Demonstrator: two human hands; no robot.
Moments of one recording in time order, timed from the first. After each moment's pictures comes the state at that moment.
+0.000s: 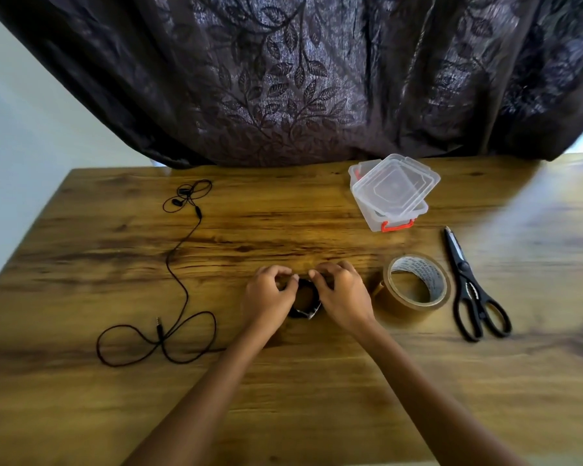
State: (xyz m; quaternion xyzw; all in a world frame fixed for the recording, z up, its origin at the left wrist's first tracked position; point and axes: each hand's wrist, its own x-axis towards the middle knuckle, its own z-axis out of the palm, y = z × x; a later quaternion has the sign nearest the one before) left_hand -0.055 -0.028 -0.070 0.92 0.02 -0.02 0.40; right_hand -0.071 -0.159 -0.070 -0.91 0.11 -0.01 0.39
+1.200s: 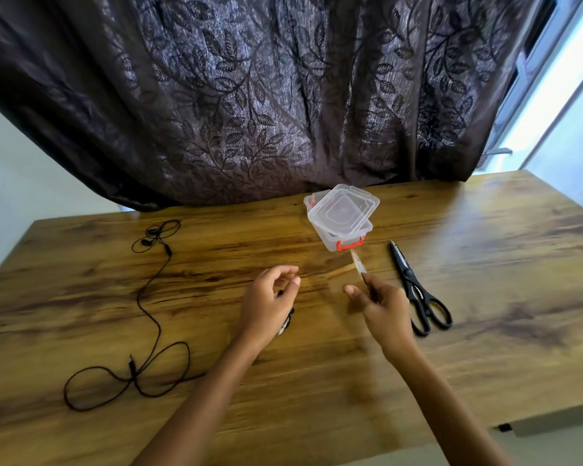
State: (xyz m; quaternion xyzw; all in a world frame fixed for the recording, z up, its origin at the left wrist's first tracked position) left_hand -0.081 -0.060 -0.006 0.84 -0.12 -0.02 0.53; right_hand -0.138 -0.227 -0.022 -0.76 0.22 -0.15 0.59
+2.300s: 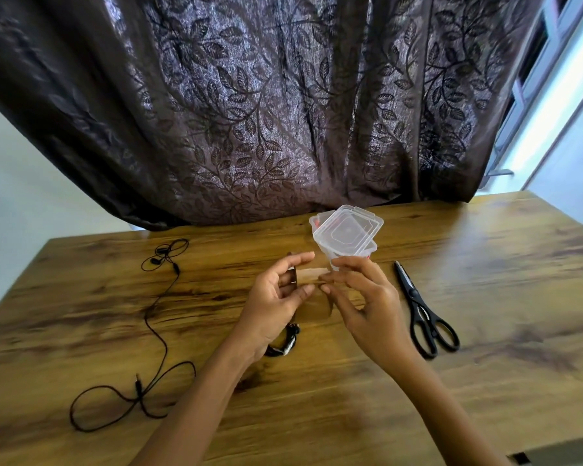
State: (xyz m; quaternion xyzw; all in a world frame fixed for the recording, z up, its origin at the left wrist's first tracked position) left_hand -0.089 -0.054 0.055 0.68 -0.16 -0.14 0.70; right_hand -0.130 -0.202 0.029 -0.85 -0.06 -0.32 0.40
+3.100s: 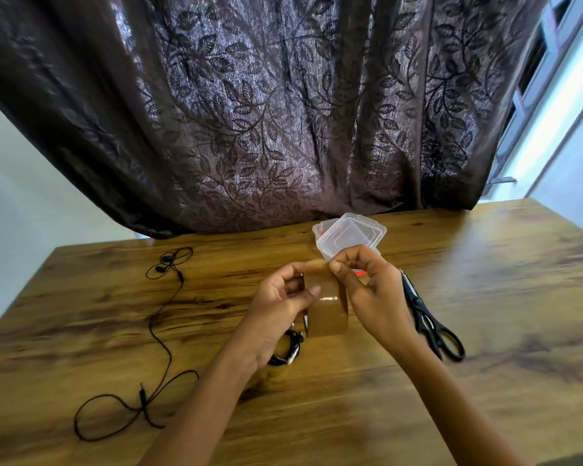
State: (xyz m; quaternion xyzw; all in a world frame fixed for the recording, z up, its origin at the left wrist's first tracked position) left_hand -0.089 -0.056 0.067 0.62 -0.13 -0.20 0.75; right_hand -0.116 -0.197 0.065 -0.81 0.02 -0.25 0.53
